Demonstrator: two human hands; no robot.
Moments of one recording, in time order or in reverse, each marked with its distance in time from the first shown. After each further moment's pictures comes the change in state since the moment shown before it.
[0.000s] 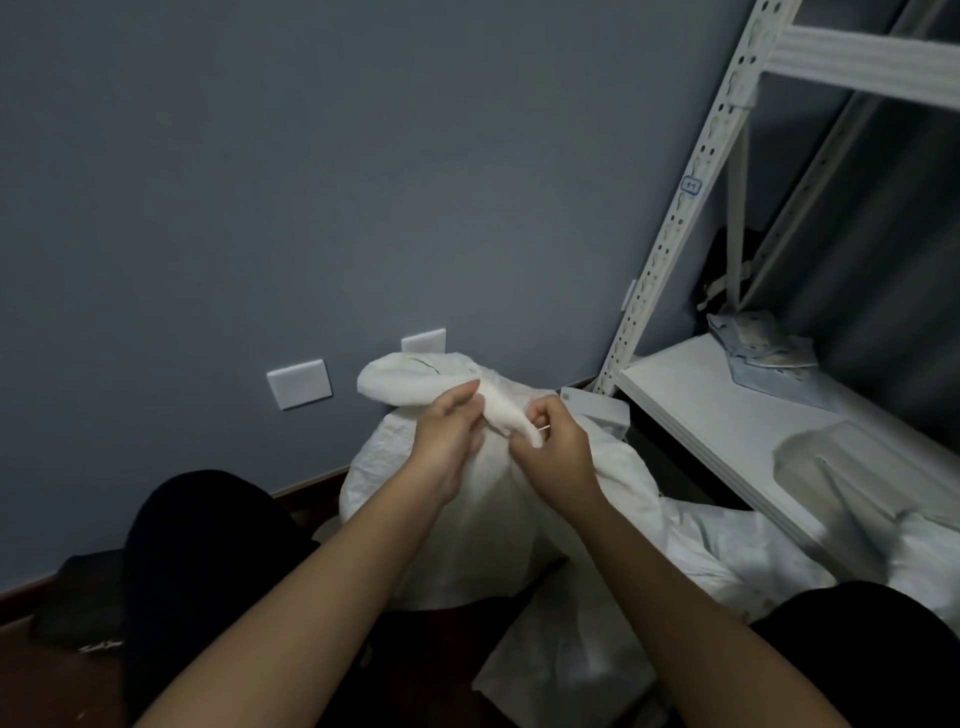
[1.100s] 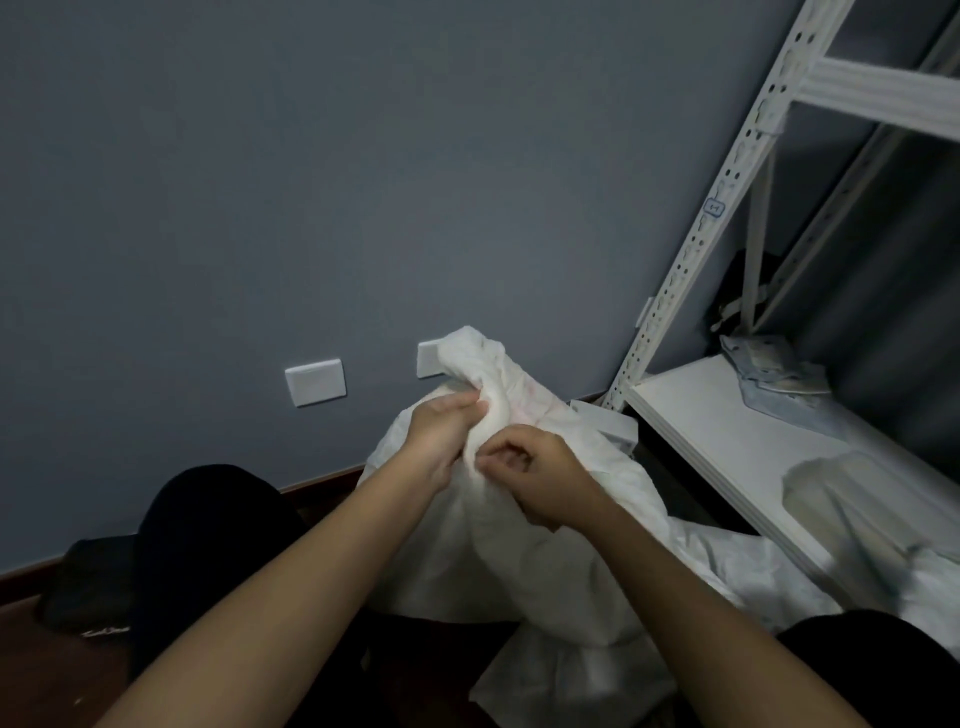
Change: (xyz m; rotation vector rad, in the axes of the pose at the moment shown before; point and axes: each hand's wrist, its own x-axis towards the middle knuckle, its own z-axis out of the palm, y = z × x) left_hand 0.006 0.019 -0.020 0.121 0.045 -0.040; right_hand -0.004 -0.027 0.005 -0.126 -0.404 -0.134
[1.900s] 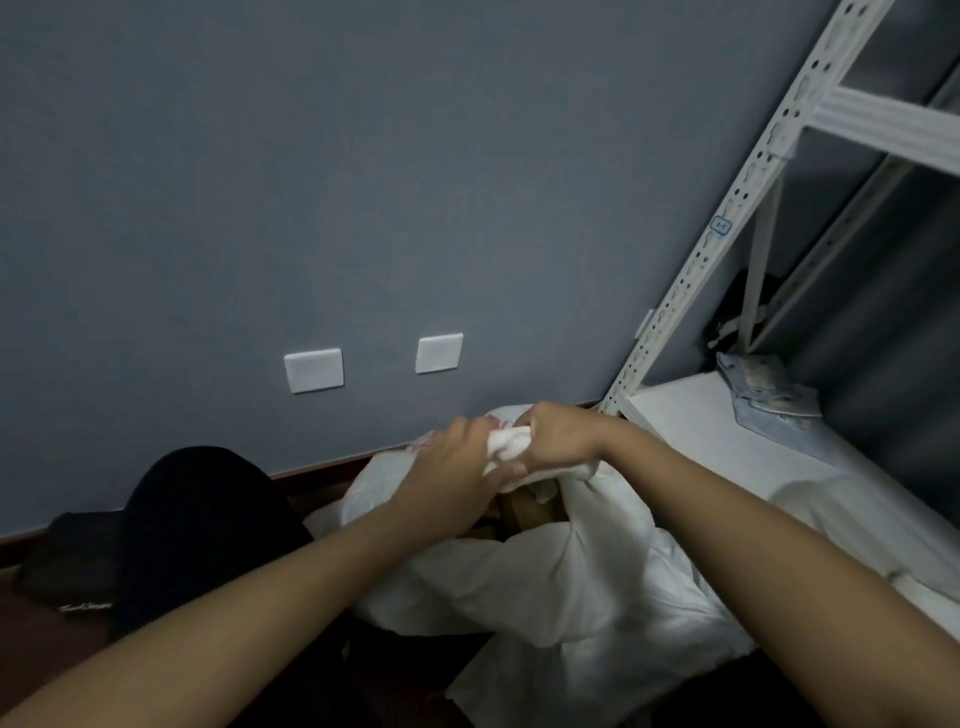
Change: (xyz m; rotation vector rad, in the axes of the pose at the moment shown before) left_hand -0.040 -0.025 -0.013 1.185 -0.128 0.661; right_hand 0.043 -0.029 -0.055 -0.588 -0.566 0.161
